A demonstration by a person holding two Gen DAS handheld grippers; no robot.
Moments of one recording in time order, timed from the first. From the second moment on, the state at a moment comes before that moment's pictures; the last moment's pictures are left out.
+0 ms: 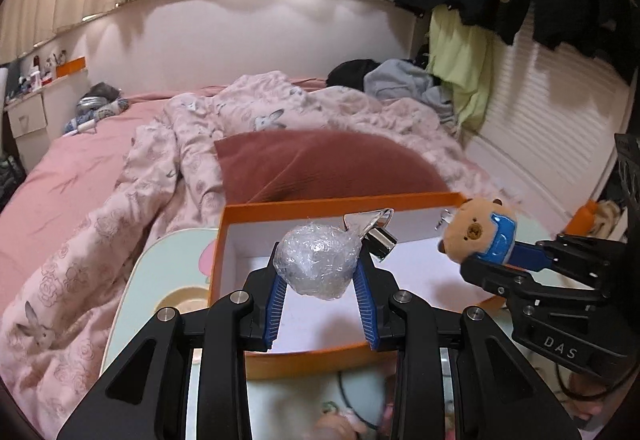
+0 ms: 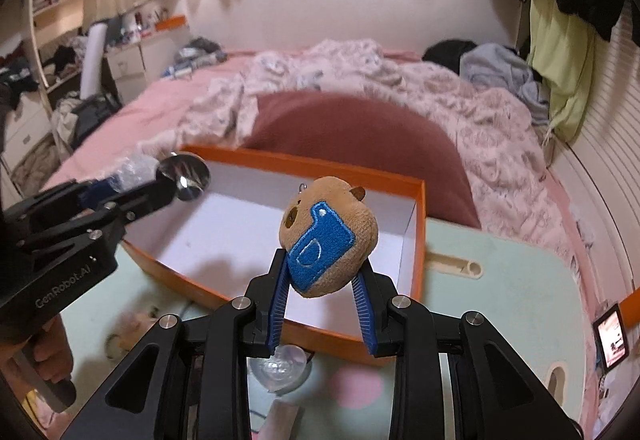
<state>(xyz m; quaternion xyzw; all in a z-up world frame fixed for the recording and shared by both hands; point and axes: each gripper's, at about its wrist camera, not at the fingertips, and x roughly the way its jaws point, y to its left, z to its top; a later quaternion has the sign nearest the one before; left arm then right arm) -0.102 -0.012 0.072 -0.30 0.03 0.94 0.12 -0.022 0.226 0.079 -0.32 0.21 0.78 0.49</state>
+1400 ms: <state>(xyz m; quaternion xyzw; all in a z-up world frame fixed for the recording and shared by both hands) 0.035 -0.048 0.074 -0.35 -0.01 0.93 0.12 0.060 0.079 0.098 -0.26 0.18 0.79 0.52</state>
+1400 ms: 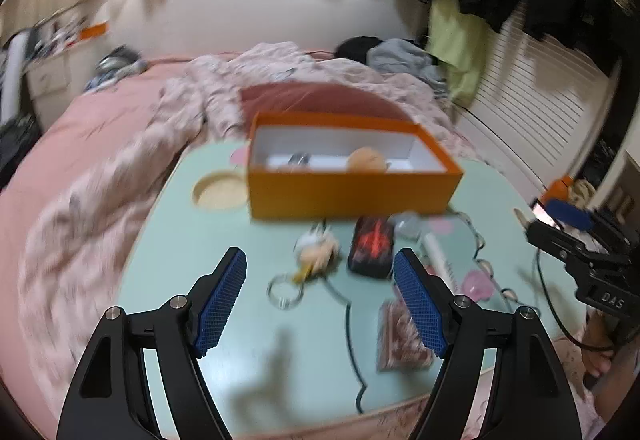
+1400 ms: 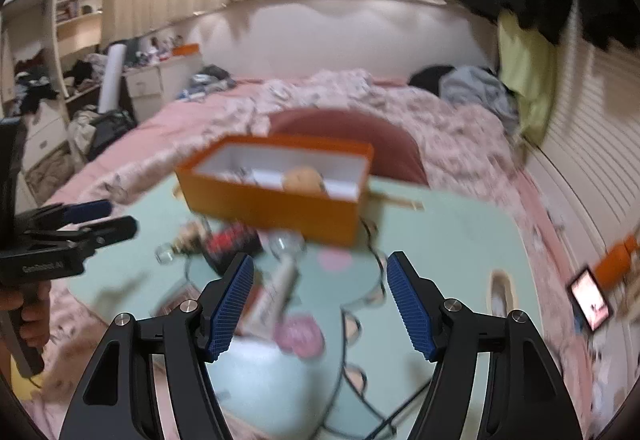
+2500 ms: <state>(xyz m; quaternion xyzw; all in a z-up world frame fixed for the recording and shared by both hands) 0.053 0.012 0.020 -0.38 0.09 0.90 0.18 0.039 0.102 0.029 -0.36 0.24 0.75 0.50</state>
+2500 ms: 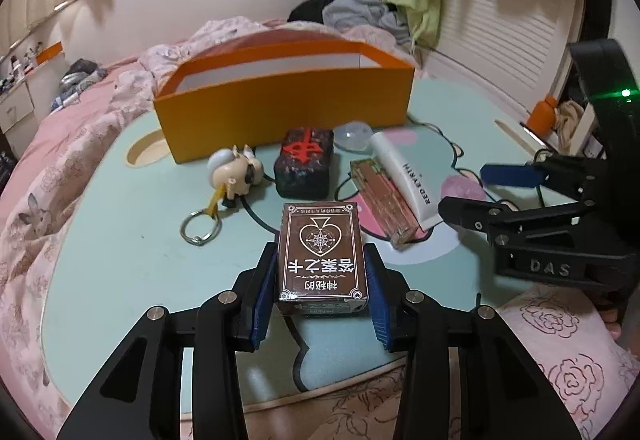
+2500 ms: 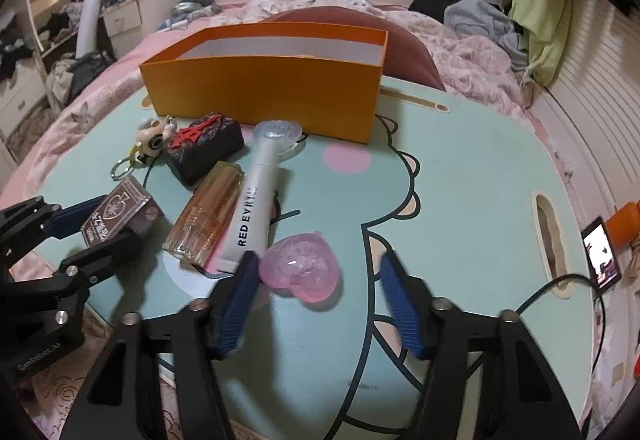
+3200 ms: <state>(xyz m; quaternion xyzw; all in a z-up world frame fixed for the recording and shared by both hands) 0.052 0.011 0.022 -0.38 0.09 0.90 0.18 0.055 0.101 0.034 -0.31 0.27 0.78 0.47</state>
